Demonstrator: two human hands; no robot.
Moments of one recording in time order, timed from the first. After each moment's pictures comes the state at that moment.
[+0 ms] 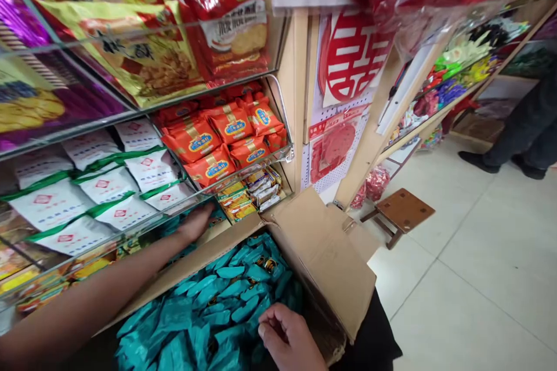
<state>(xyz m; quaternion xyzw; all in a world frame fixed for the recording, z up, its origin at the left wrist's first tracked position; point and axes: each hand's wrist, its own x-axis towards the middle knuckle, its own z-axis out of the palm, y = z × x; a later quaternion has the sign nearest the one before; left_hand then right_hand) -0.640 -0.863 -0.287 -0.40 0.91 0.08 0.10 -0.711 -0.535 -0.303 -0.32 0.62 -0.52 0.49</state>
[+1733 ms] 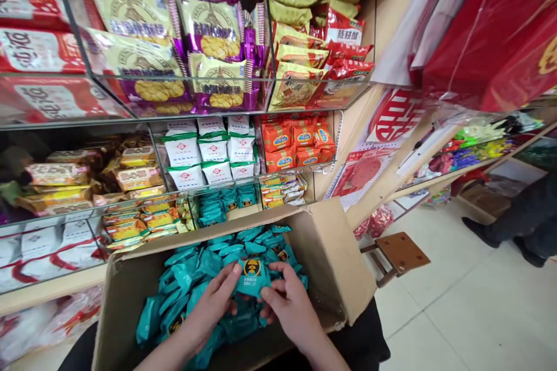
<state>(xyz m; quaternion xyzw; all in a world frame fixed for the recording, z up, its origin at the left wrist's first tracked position) -0.535 -0.624 -0.241 -0.46 0.52 0.69 -0.21 -0.674 -0.543 -0.251 -0.33 0.61 -0.49 0.53</state>
